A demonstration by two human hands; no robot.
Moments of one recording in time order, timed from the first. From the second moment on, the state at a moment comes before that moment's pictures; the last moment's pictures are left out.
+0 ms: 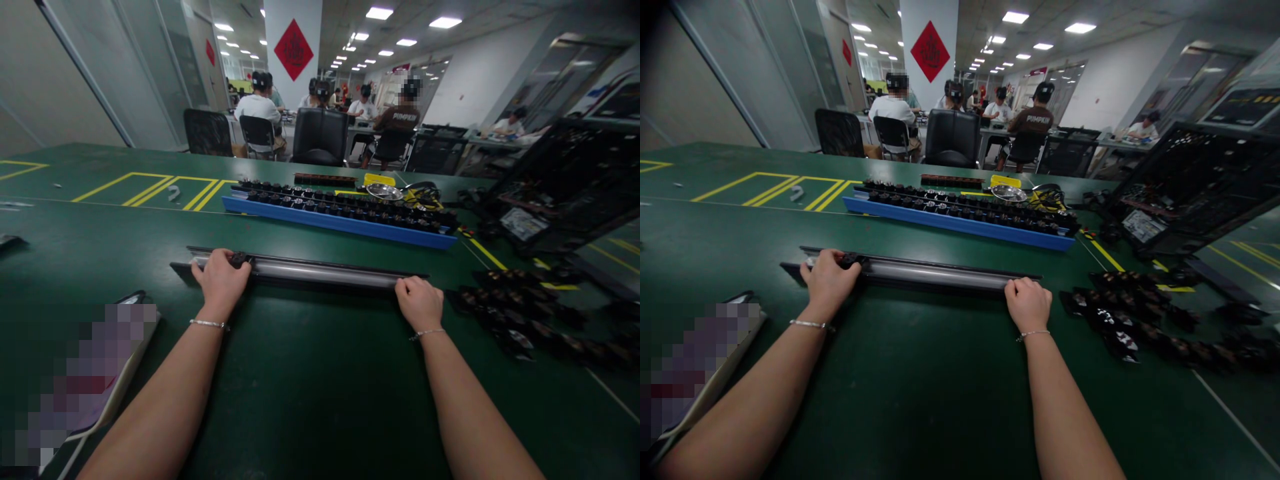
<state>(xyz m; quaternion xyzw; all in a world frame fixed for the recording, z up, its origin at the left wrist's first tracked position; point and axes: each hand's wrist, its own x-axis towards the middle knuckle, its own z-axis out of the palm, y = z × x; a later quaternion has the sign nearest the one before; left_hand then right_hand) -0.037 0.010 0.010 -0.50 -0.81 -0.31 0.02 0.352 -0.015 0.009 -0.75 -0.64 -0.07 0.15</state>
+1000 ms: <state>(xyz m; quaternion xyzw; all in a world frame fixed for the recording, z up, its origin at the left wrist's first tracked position) -0.010 0.003 0.010 -0.65 -0.70 -0.31 -0.01 0.353 -0.014 0.007 -0.75 -0.64 -0.08 0.15</state>
